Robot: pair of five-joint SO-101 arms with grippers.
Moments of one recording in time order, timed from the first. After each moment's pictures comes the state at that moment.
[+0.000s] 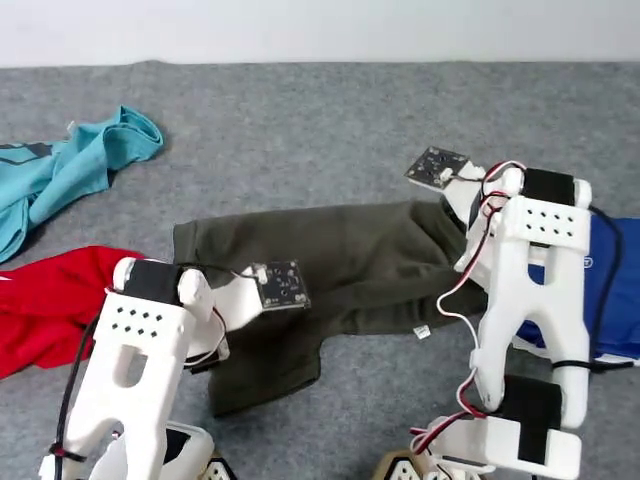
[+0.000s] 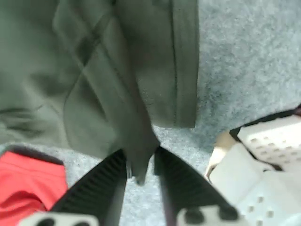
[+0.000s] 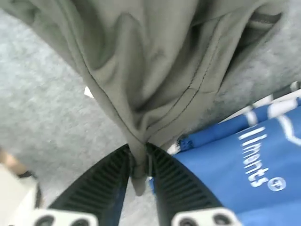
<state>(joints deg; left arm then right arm) 7.6 -34.3 41.4 98.9 -49.5 9.1 -5.4 7.7 92.7 60.1</state>
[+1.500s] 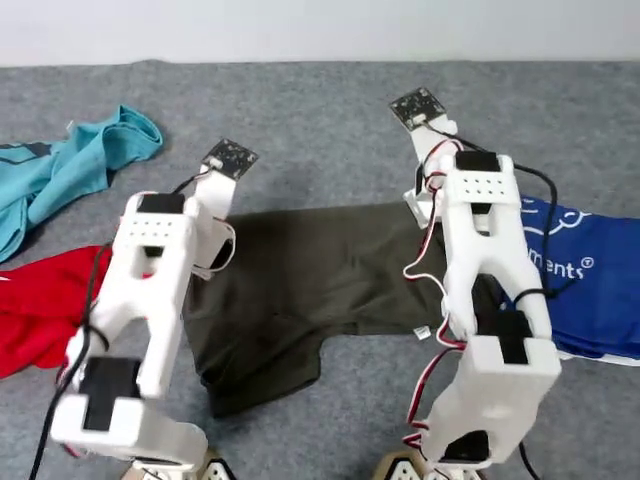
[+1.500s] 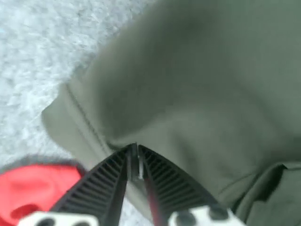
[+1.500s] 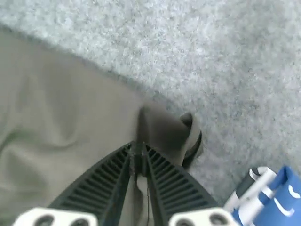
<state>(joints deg) -1.1 5.3 21.3 68.3 -17.0 -1.3 19.3 -2.8 59.0 28.8</state>
